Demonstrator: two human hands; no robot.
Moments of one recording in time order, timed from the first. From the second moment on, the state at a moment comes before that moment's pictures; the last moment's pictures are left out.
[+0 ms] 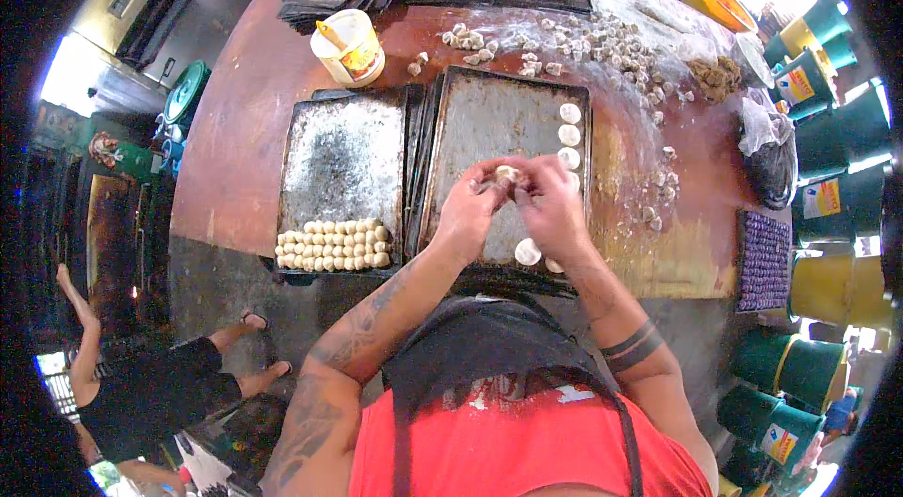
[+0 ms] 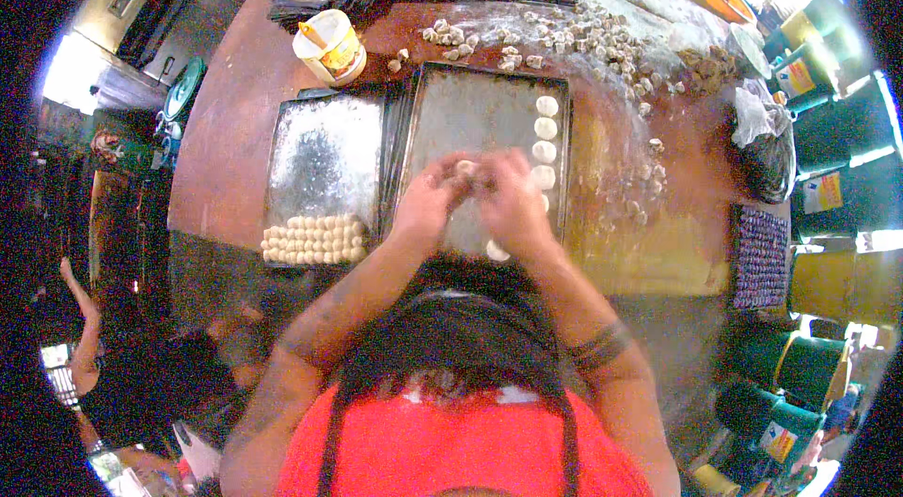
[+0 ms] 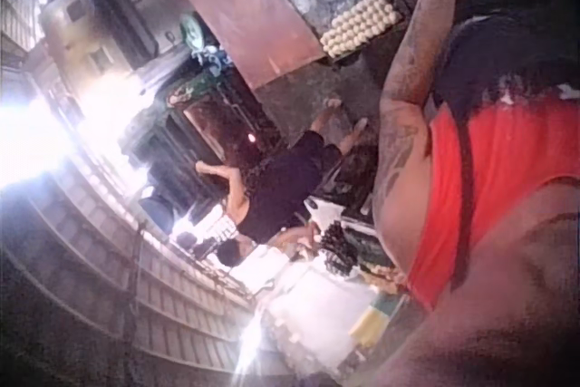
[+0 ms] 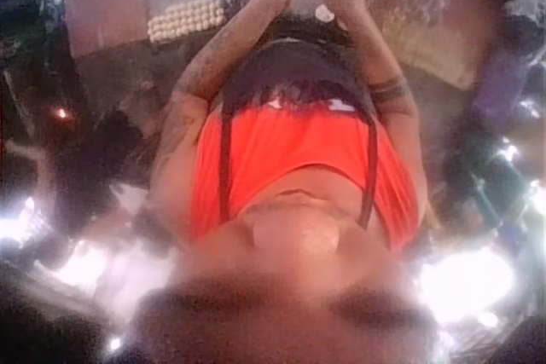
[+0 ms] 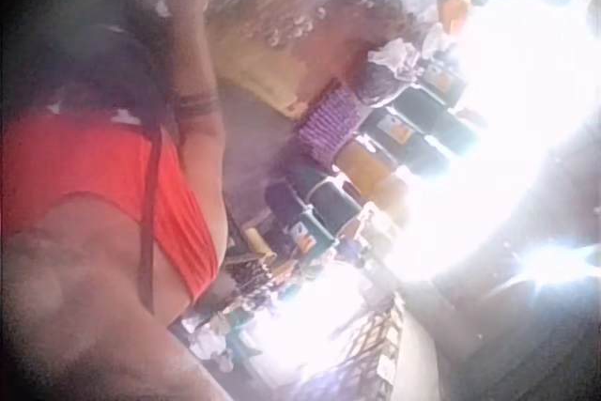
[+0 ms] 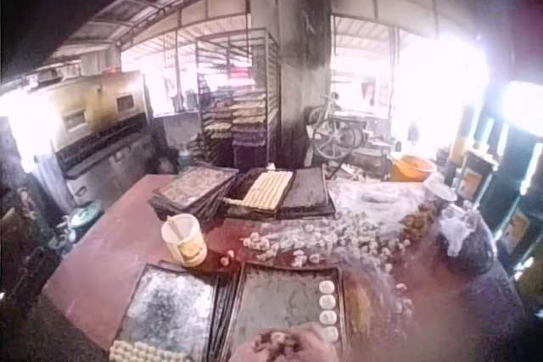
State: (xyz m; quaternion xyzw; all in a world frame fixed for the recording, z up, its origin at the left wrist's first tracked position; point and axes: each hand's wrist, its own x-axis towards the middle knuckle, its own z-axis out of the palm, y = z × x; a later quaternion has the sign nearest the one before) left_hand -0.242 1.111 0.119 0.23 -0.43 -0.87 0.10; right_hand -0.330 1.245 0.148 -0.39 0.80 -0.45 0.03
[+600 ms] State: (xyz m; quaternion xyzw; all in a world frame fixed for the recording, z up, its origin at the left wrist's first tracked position) left_hand -0.258 1.125 0.156 0.19 -0.55 -0.79 0.19; right_hand -0.330 1.248 0.173 -0.35 0.81 -0.46 -0.10
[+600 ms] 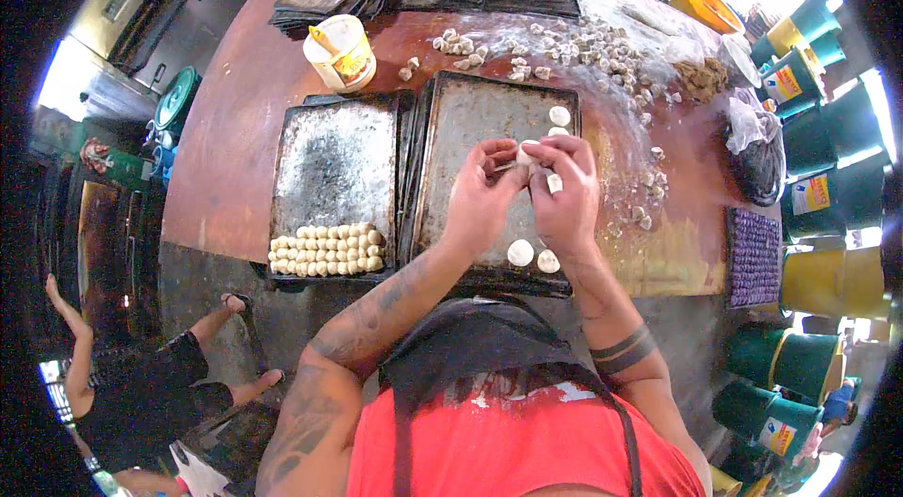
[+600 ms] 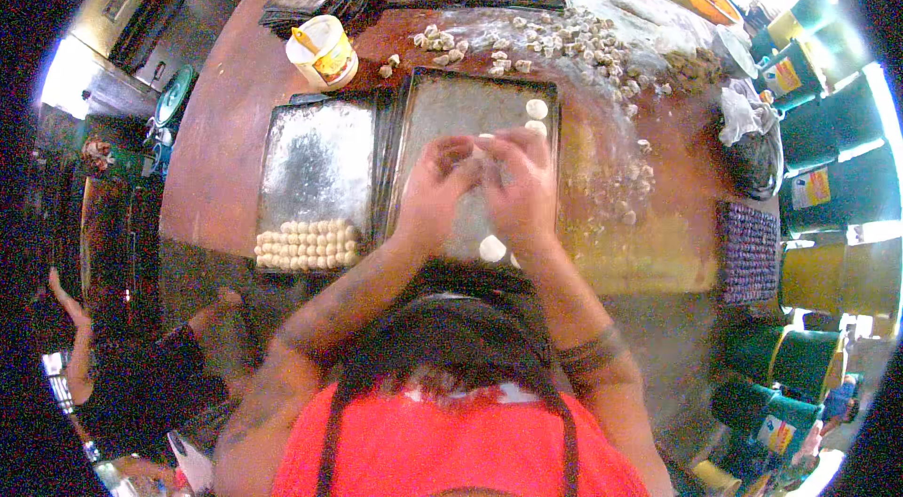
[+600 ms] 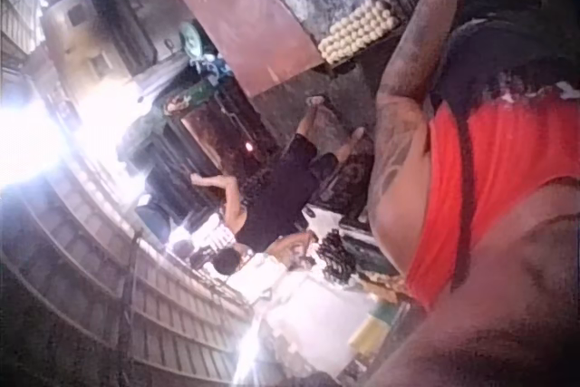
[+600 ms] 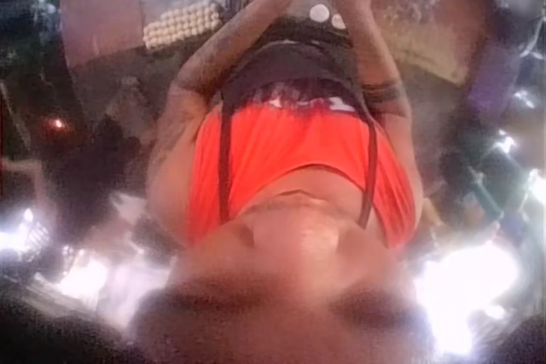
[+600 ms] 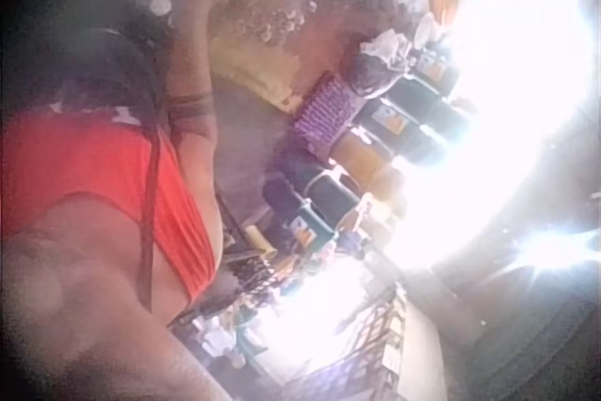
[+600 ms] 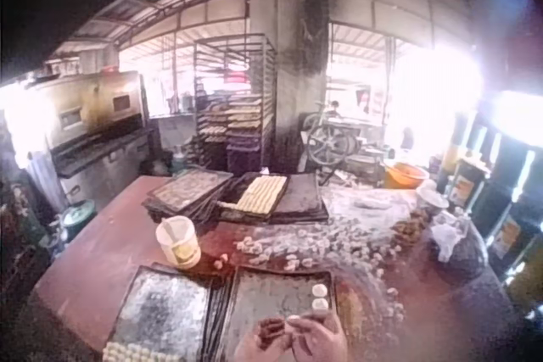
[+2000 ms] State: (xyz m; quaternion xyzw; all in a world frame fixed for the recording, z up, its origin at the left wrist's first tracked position) left_hand -0.152 1.064 0.066 0.18 -0.84 -0.51 -0.02; right_hand -0.419 1.387 0.030 -0.30 0.91 -0.26 -0.14
